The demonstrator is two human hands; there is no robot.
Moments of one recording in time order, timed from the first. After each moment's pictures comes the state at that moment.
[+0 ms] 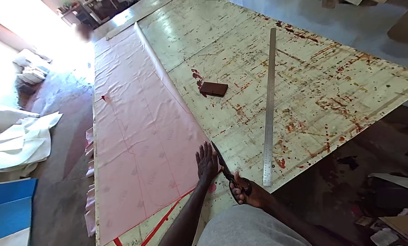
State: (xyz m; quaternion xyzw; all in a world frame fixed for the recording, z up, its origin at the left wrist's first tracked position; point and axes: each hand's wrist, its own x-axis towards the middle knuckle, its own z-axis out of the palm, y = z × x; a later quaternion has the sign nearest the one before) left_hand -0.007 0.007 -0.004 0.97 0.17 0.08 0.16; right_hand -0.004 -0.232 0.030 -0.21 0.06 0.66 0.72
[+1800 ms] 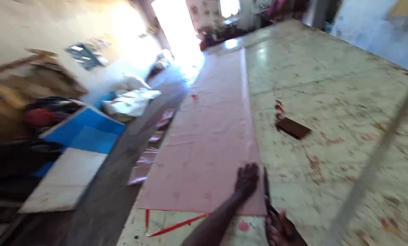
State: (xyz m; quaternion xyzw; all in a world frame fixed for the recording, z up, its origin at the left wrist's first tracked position) left_hand 0.031 0.052 0.027 0.95 0.25 0.06 0.16; right_hand 0.046 -0.195 0.037 -0.30 -0.07 0.65 0.70
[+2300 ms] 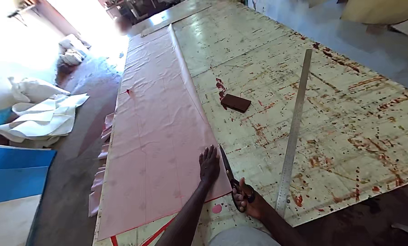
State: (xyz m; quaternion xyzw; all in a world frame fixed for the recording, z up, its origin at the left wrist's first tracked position) left_hand 0.040 0.065 -0.001 0.96 0.22 0.10 0.13; right_hand 0.053 -0.184 0.028 -0.19 0.05 0.66 0.72
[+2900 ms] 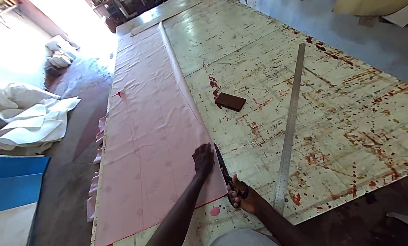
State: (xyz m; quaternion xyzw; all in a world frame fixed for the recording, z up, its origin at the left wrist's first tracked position) left_hand 0.068 0.088 0.016 0.96 0.22 0.11 0.12; right_hand 0.068 -0.166 0.027 -0.20 0.07 0.67 0.71
